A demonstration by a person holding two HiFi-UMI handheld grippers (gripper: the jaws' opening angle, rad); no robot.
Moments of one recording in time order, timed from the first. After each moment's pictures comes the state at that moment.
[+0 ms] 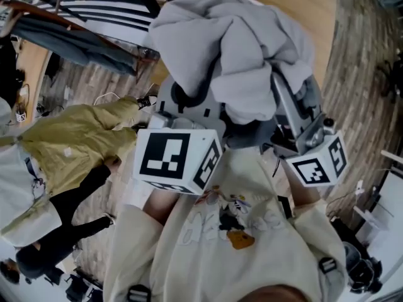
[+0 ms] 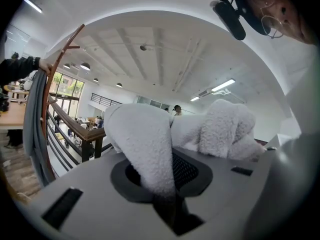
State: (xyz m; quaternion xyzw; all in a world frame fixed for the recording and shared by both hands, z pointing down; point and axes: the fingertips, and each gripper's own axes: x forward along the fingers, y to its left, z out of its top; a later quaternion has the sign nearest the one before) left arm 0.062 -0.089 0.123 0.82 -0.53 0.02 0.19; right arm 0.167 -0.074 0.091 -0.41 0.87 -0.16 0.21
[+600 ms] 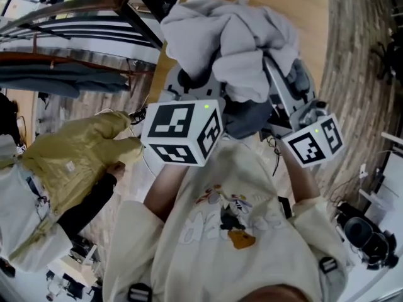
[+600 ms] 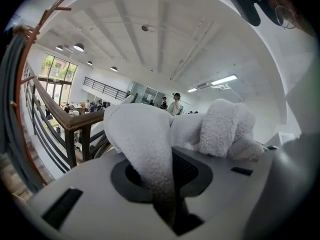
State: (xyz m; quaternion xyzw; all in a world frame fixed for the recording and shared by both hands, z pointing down) left arm 0.004 -0.100 0.209 0.83 -0.50 0.05 0.26; right arm 0.105 -0.086 0.167 -0.46 0.85 -0.20 0.16
